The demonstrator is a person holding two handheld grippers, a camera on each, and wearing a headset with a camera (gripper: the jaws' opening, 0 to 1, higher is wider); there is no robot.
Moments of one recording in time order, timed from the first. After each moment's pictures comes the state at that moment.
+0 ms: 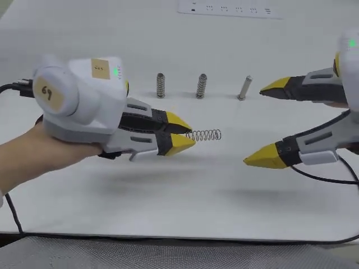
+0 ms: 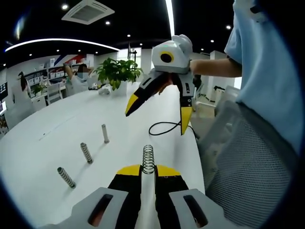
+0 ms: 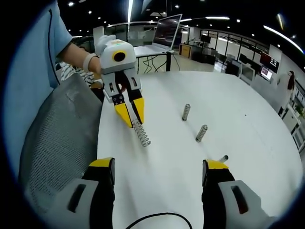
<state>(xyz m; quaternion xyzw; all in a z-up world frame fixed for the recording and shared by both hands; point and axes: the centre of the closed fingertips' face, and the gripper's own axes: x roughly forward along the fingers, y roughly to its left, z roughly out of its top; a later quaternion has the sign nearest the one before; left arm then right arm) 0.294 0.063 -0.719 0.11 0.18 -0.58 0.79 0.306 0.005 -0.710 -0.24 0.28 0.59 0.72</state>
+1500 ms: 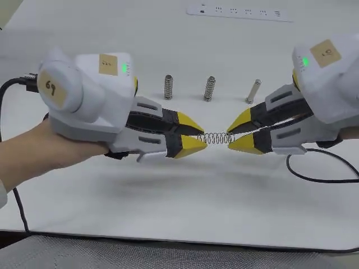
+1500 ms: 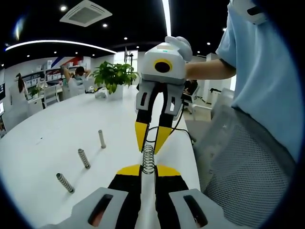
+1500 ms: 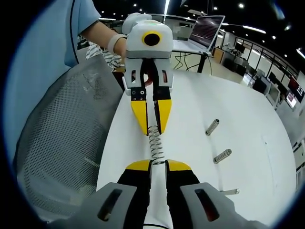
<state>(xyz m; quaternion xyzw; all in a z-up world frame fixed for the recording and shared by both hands) 0.290 0.055 -0.710 0.10 0.17 -0.60 0.78 0.294 0.035 -0.729 -0.31 0.25 0.67 0.63</state>
